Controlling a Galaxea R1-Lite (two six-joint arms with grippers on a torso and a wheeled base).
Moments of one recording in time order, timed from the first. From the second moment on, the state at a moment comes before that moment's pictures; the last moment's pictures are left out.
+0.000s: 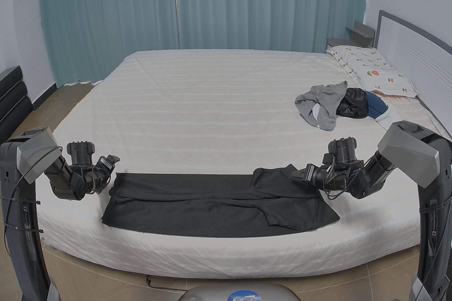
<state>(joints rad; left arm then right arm) 0.15 2.44 -1.06 -0.79 -0.09 -0.89 0.22 2.44 -1.14 -0.67 0.21 0.54</state>
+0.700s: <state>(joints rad) 0.19 2.35 -0.98 -0.70 -0.14 -0.89 0.17 2.37 -1.03 -0.67 0.23 0.50</state>
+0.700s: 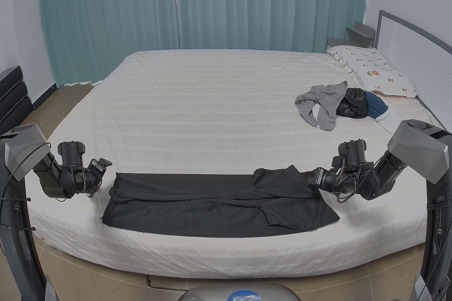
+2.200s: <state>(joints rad) 0.10 2.26 -0.89 -0.63 -0.11 -0.80 0.30 2.30 -1.12 -0.38 0.07 0.92</state>
